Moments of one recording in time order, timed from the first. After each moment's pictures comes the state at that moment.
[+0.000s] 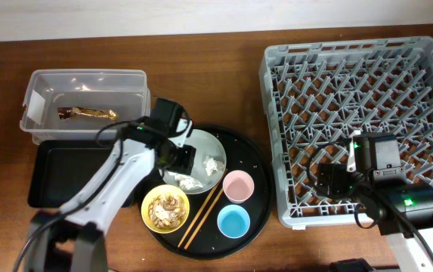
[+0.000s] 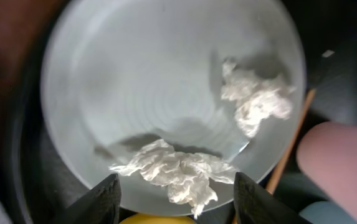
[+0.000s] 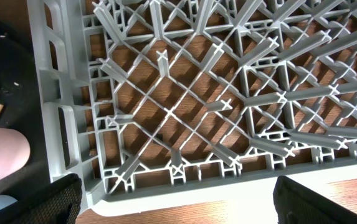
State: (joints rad) left arm -0.37 1.64 1.13 -0.84 0.12 -0.10; right arm 0.09 0.96 1.00 -1.15 0.12 0.18
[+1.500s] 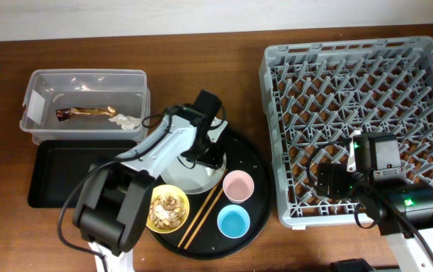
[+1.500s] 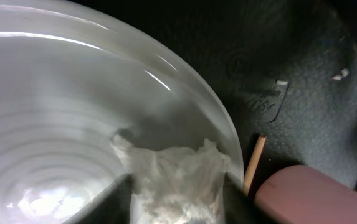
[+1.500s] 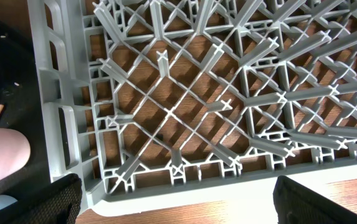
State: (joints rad) left arm -0.51 2.00 1.38 -0.87 0.24 -0.09; right arm 0.09 0.96 1.00 -1.15 0.12 0.18
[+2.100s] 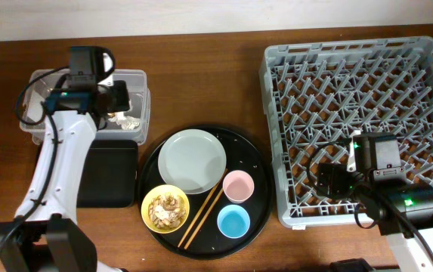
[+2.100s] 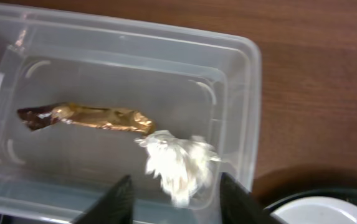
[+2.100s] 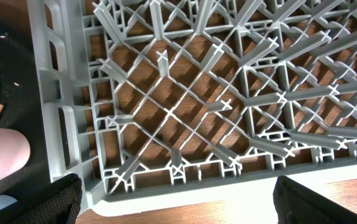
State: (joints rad) left arm 0.00 1.68 1.47 -0.74 -0.08 -0.08; right arm 0.09 0.96 1.00 -1.15 0.12 0.18
